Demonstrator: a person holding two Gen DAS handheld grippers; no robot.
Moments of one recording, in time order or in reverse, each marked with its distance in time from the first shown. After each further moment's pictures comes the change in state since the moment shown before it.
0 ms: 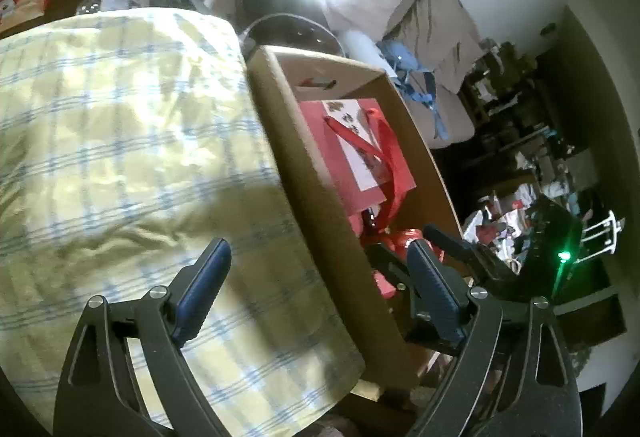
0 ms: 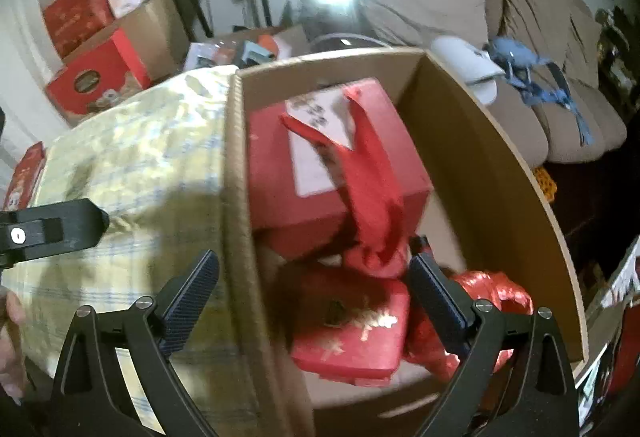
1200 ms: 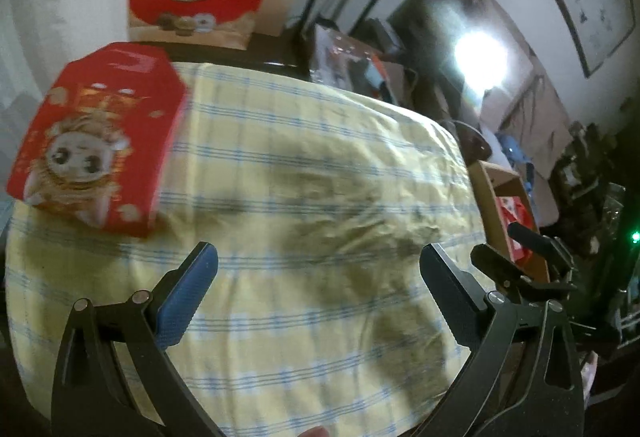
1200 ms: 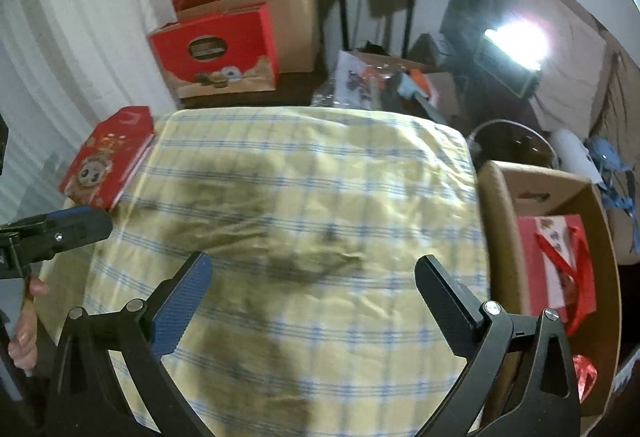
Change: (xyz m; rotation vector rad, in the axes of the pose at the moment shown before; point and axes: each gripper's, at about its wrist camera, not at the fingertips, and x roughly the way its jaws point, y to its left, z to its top) left arm -0.177 0.185 -0.029 -0.197 -0.263 0.337; right arm 0.008 0.229 0.044 -0.285 -0.029 0.179
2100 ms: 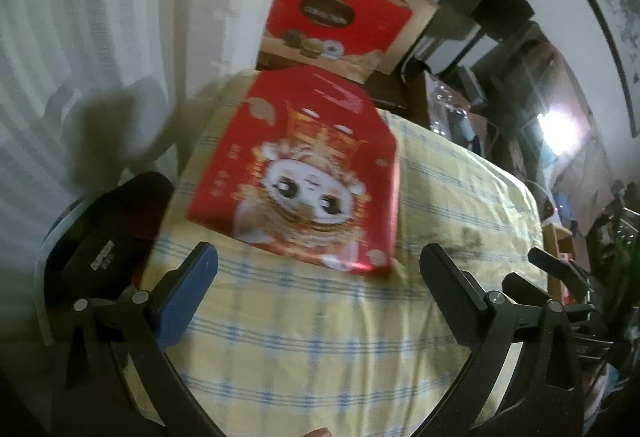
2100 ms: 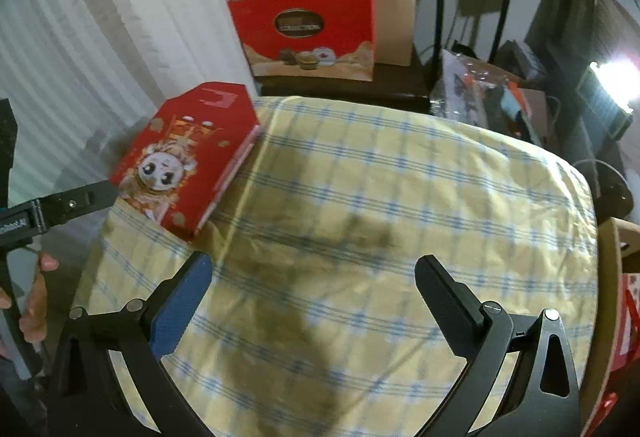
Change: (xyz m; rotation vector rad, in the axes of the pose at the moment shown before) left arm -0.042 0.150 0.018 -0.158 -0.084 0.163; right arm 0.056 0.121 0.035 -0.107 0.067 0.173
